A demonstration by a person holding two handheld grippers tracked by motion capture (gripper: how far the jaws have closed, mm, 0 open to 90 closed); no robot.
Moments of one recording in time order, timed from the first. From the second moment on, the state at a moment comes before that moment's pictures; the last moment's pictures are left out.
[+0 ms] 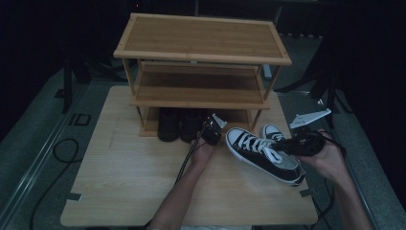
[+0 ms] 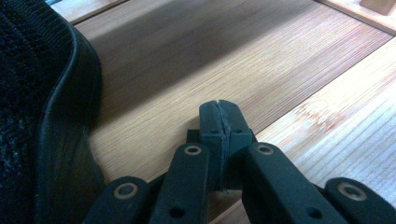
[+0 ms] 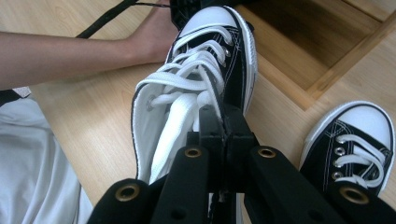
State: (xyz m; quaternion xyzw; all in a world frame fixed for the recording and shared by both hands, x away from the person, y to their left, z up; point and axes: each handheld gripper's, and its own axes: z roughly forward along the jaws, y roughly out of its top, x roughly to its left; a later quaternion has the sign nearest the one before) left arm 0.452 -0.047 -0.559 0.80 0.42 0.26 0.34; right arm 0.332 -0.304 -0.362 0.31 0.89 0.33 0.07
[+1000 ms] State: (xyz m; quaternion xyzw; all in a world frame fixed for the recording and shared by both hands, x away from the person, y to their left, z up) left arm 0.452 -0.047 -0.559 0.80 0.42 0.26 0.34; right arm 0.332 -0.263 -0.338 0.22 0.90 0.36 0.03
